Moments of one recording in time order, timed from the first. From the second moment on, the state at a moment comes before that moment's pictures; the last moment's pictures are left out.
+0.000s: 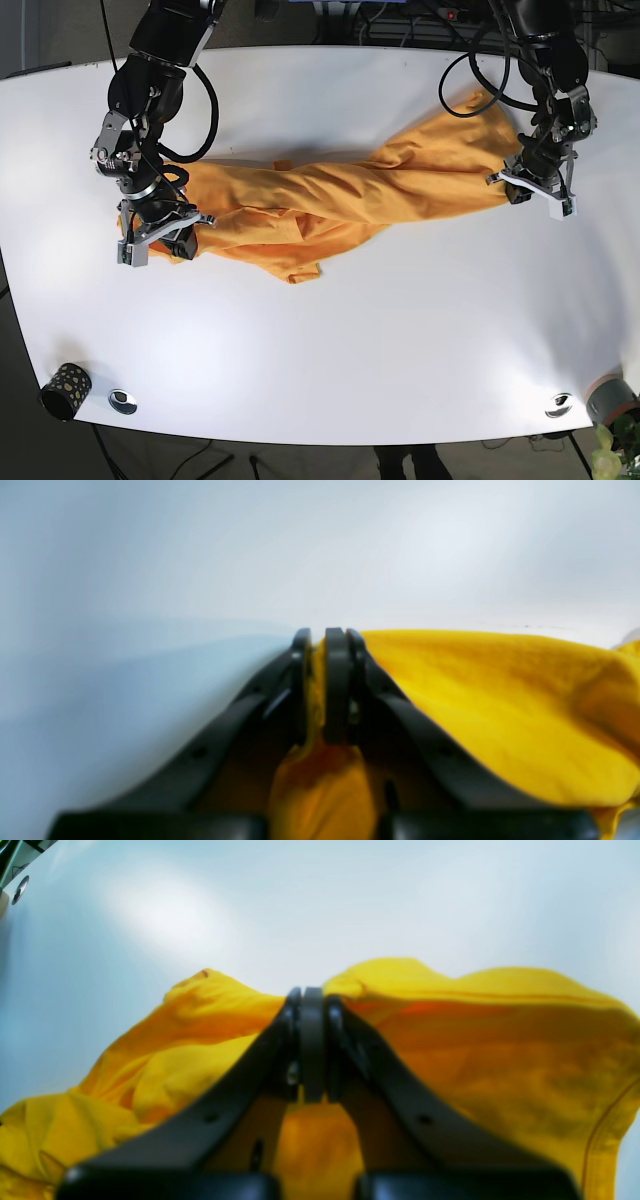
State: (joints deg) left arm 9.4 -9.5 -20.1 83.6 -25.4 -8.3 36.2; right arm 2.2 1.7 25.6 92.6 22.7 20.0 -42.7
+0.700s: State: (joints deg) left arm 3.8 -14.7 -19.5 101.4 -24.5 -8.1 42.3; right arm 8.3 8.8 25.4 102.1 22.8 20.5 -43.5
